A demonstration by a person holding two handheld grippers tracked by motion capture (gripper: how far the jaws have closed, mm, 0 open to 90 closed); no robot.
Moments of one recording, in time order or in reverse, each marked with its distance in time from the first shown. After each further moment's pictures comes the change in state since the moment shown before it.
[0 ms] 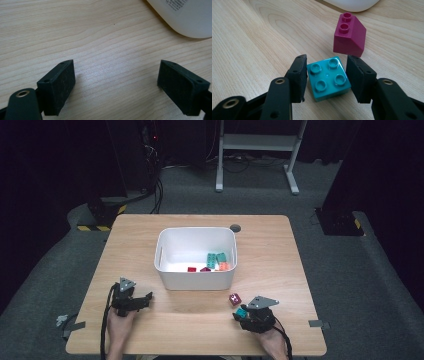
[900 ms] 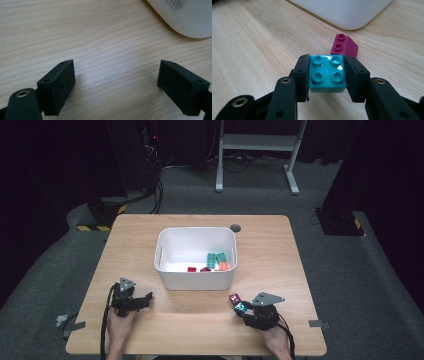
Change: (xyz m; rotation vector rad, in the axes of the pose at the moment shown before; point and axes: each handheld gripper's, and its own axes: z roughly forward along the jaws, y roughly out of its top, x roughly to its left) left arm 0.000 0.000 0.000 0.000 0.000 0.001; right arm -0.004 0.014 -0.018 -0.053 0.021 -0.006
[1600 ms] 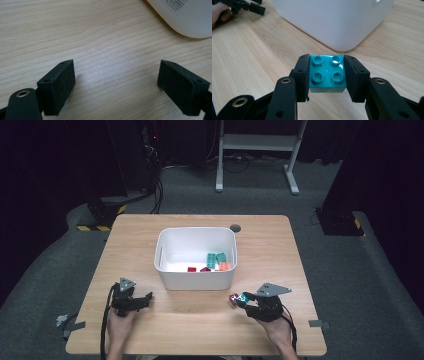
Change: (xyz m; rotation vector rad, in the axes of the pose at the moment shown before) left arm 0.000 0.000 0.000 -0.001 -0.001 -0.002; right arm -0.010 0.027 -0.017 -0.062 0.015 0.018
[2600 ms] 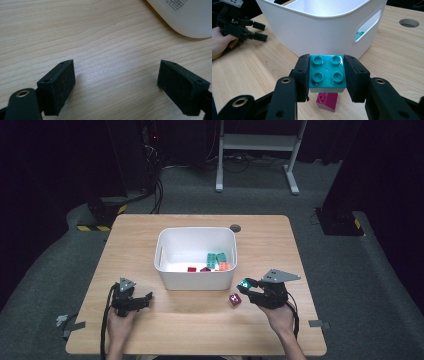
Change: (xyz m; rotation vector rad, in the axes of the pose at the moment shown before) left arm 0.000 0.000 0.000 0.001 0.000 0.001; right arm -0.013 0.036 -0.017 -0.092 0.002 0.033
